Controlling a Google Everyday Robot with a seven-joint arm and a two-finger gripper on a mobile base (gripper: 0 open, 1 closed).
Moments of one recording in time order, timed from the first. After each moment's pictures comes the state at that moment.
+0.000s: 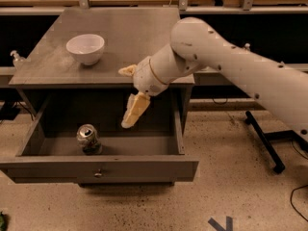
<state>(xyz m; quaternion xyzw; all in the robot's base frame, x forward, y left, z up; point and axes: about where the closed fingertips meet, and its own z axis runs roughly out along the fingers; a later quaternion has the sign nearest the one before) 0.583 0.077 0.822 -0.71 0.58 0.21 0.34</state>
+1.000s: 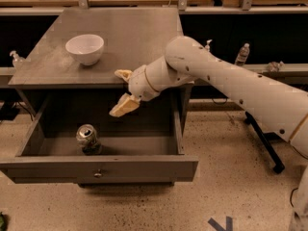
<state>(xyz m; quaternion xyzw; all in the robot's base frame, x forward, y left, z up) 0.611 0.103 0.780 -0.69 0.58 0.24 0.37</state>
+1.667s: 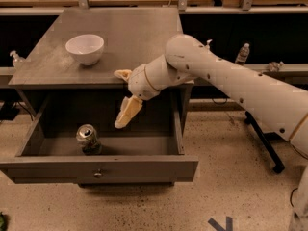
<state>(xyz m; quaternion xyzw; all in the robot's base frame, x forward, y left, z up) 0.611 0.103 0.786 -0.69 0.58 0.24 0.37</state>
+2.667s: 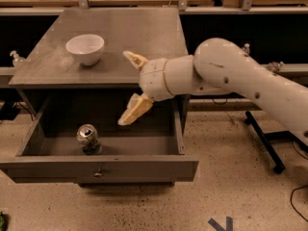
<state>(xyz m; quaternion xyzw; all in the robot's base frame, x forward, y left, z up) 0.569 0.073 0.871 -0.66 0.53 0.16 0.51</state>
